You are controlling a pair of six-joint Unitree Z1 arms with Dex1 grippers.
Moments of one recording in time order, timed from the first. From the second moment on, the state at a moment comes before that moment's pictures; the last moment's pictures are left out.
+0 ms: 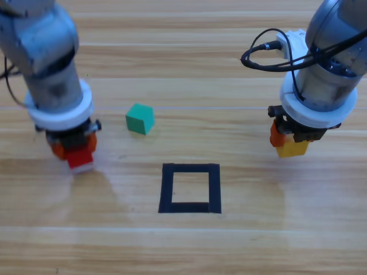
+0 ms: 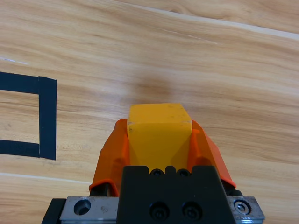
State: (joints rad) arm 0 -0.53 2.01 -1.36 0.84 0.14 -1.04; arm 1 0.82 2.04 -1.47 0.79 -0.18 0.62
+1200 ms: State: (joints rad) arm 0 -0.92 2.13 -1.79 1.09 0.13 -0.86; arm 1 0.82 2.04 -1.45 0.79 -0.17 0.63
